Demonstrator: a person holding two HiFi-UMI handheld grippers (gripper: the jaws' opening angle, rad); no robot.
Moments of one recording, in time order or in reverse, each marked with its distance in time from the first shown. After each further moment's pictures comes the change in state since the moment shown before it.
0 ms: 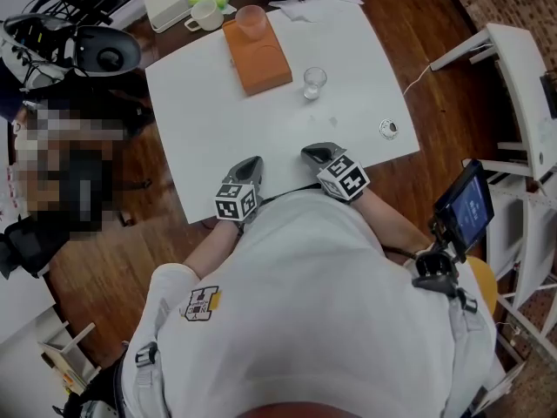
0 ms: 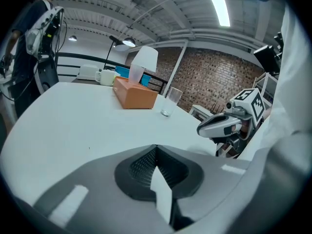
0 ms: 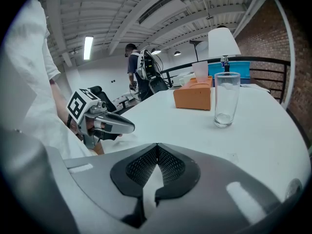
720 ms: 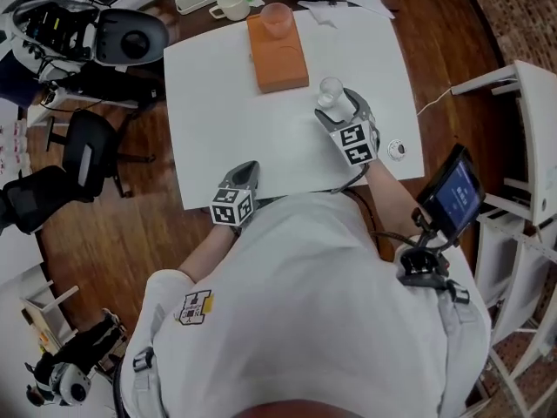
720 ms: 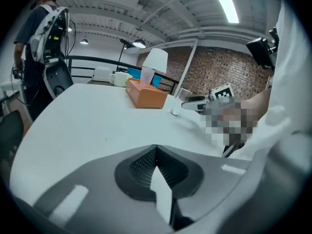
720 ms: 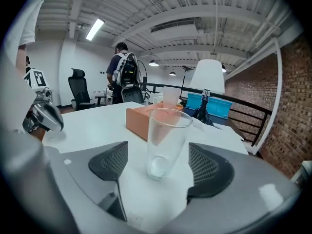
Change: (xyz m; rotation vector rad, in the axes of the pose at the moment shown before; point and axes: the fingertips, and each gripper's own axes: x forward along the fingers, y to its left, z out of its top) left arm -0.022 0.008 -0.009 -0.056 -0.003 0.145; right arm 0.007 -0.146 0.088 -0.257 -0.172 -0.330
